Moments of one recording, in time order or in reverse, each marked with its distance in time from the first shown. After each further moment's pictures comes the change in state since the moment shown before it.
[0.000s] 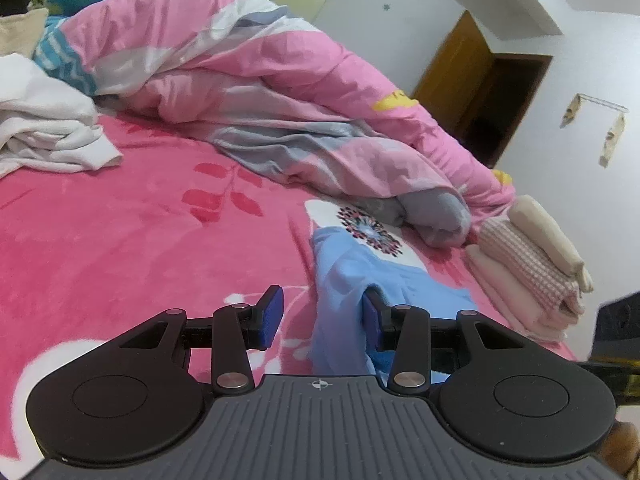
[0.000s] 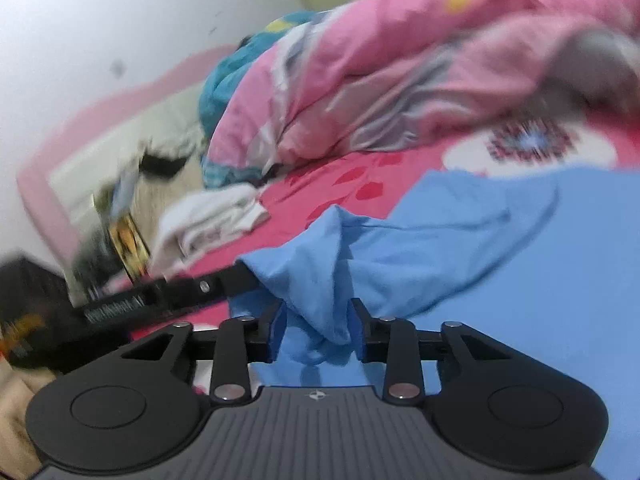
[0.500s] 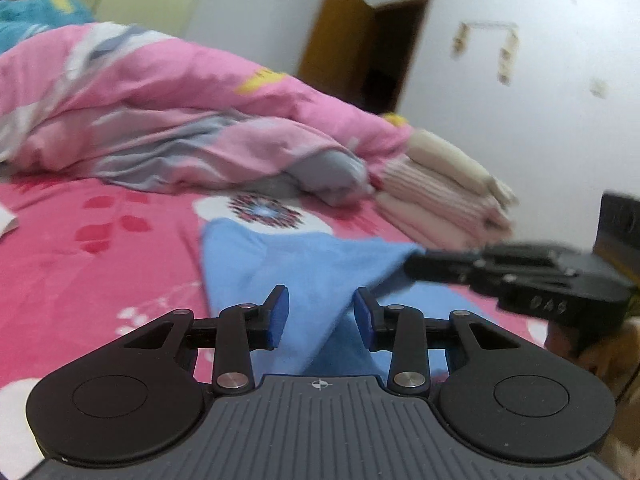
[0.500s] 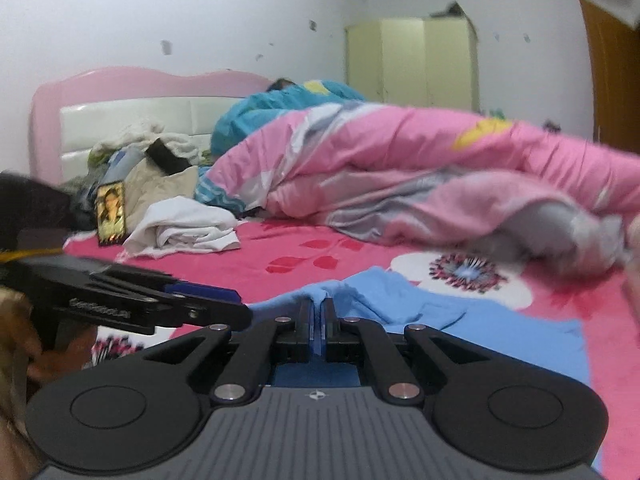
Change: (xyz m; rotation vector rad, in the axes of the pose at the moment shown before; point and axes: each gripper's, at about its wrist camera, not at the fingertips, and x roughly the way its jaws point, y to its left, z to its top) left arm -0.008 -0.066 -0.024 0.338 0.076 -0.220; right arm -0.102 0.018 -0.019 -0.366 -0.195 -0.148
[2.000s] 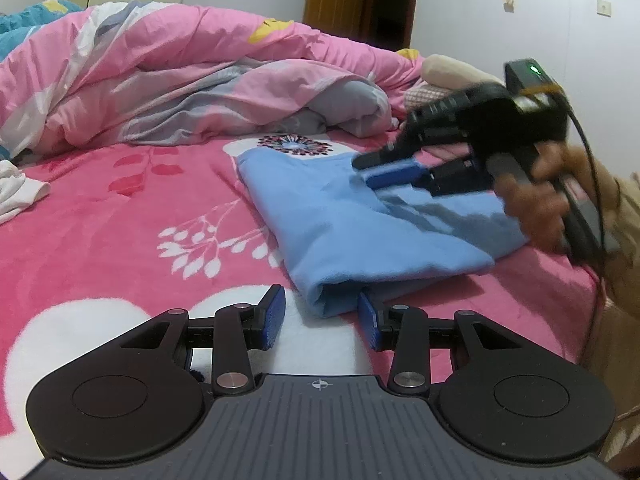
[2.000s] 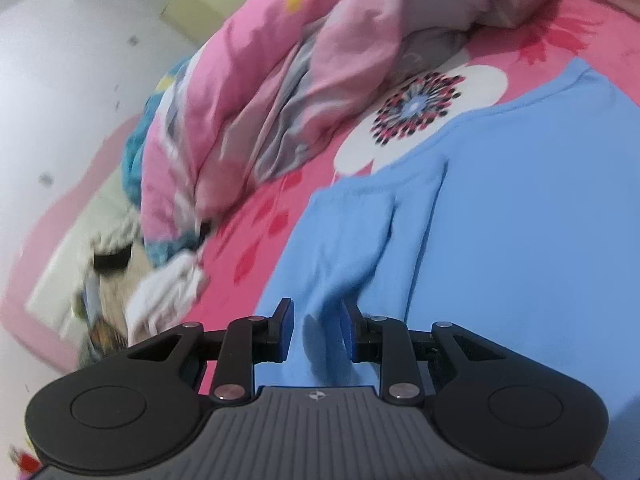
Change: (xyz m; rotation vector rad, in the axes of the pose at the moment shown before) left arm -0.007 0.015 -0.049 0.094 0.113 0.126; right arm 0.115 -0.113 -0.021 0.856 0.215 0.058
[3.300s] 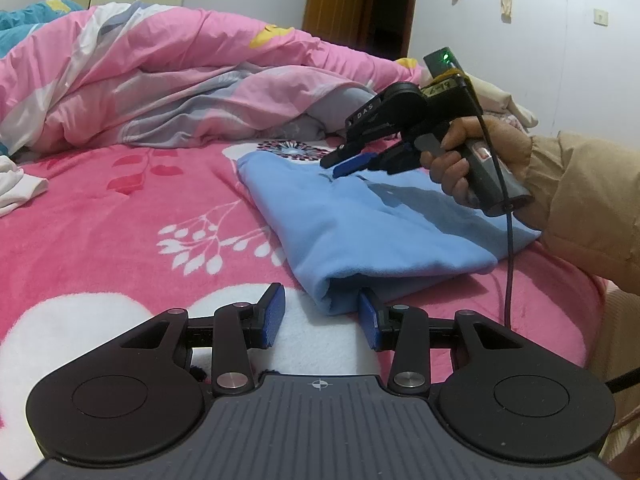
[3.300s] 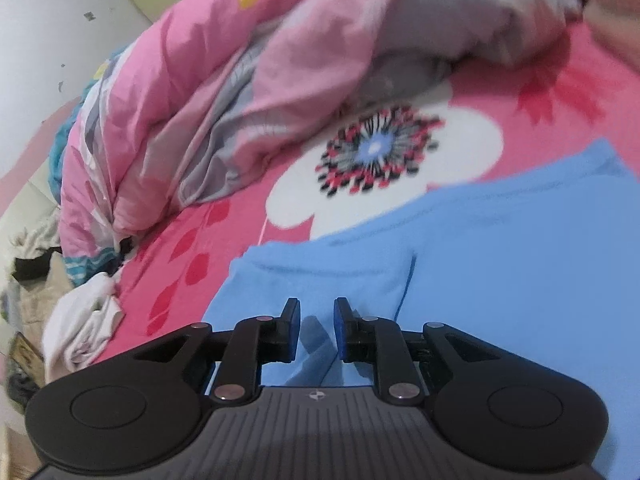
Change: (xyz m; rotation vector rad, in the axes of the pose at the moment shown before) left arm 0.000 0.003 -0.006 -0.006 -0.034 -0.015; right arm 0.055 0.002 0.053 -0.116 -0.003 -0.218
